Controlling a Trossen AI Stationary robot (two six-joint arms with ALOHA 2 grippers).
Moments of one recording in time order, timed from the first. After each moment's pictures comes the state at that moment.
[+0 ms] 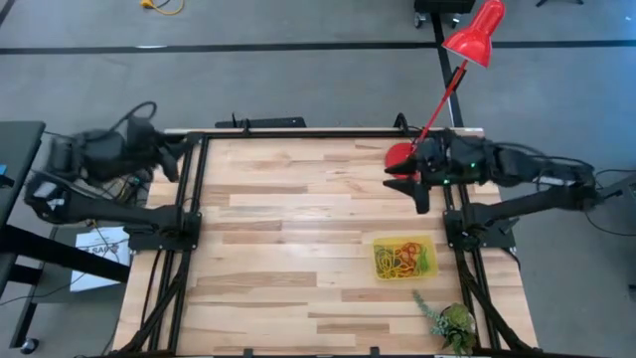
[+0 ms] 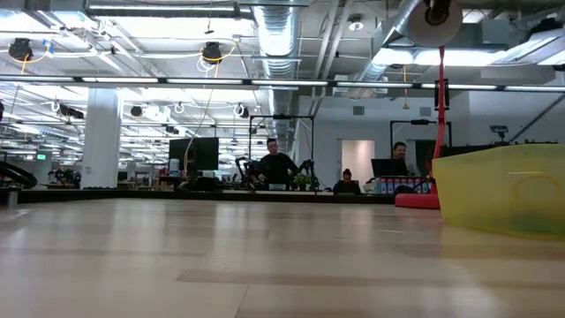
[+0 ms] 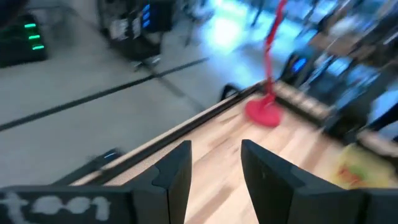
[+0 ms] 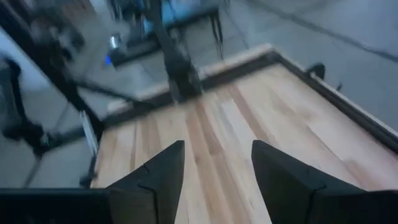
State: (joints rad) left arm 0.09 0.65 1.37 -1.11 -0.56 -0.43; right arm -0.03 0.88 1.08 -0.55 0.02 0.29
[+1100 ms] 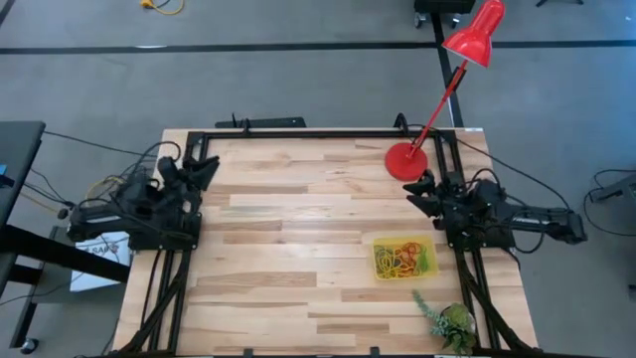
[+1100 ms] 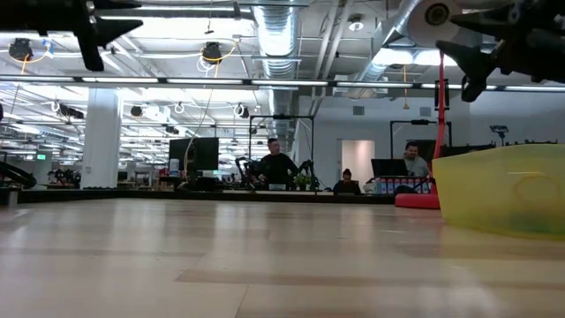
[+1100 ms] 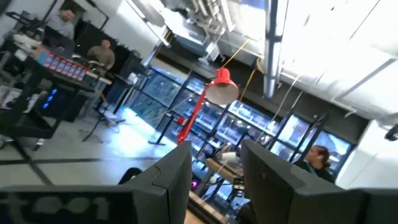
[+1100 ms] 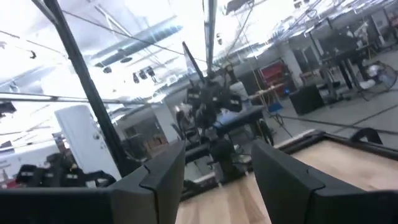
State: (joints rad) left arm 0.09 0.03 0.24 0.18 -0.43 -0.43; right arm -0.15 0.10 0.01 0.40 -0.10 0.44
